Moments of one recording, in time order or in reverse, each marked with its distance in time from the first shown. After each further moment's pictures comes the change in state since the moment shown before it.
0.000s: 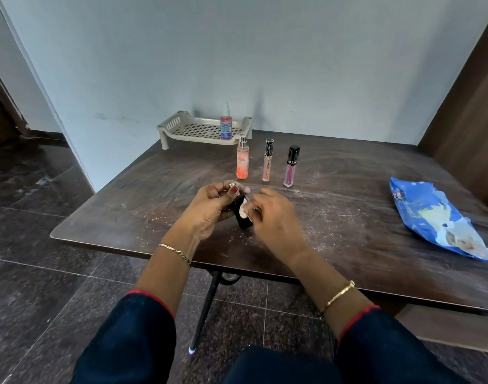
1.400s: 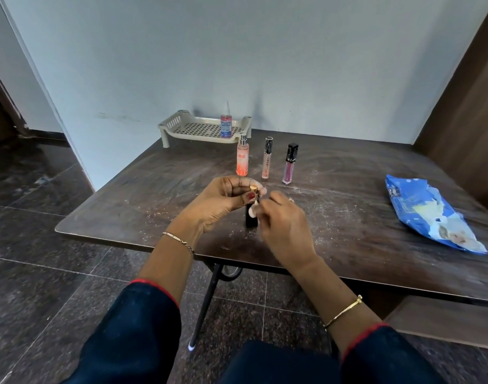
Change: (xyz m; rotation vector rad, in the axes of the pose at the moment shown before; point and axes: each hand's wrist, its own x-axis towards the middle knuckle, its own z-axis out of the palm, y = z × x) left_hand -0.011 0.016 0.012 0.157 -0.227 0.076; right_hand -0.027 0.000 -0.009 -0.088 0.135 -0.078
